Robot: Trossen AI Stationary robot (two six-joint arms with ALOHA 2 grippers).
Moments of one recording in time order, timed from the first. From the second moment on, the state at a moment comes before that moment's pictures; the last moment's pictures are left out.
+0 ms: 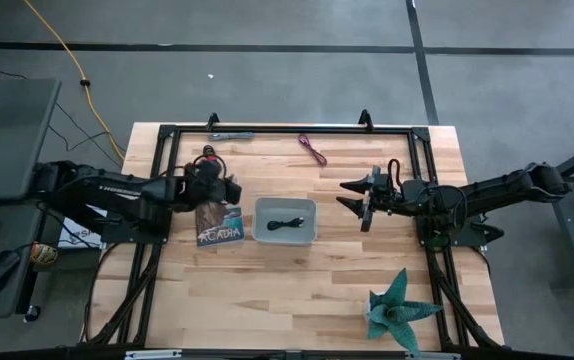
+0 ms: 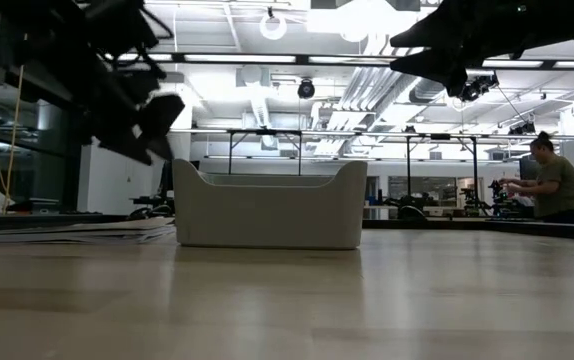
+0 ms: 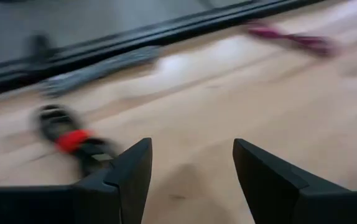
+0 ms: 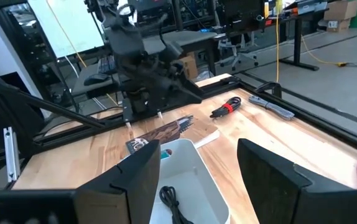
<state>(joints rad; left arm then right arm) 0.20 1.11 0.49 -0.30 -0.78 -0.77 0.10 0.88 0.40 0.40 0.34 0.25</state>
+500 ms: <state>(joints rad) 0.30 1.36 0.46 -0.34 -0.98 -1.20 0.10 0.88 0.40 0.38 0.34 0.27</state>
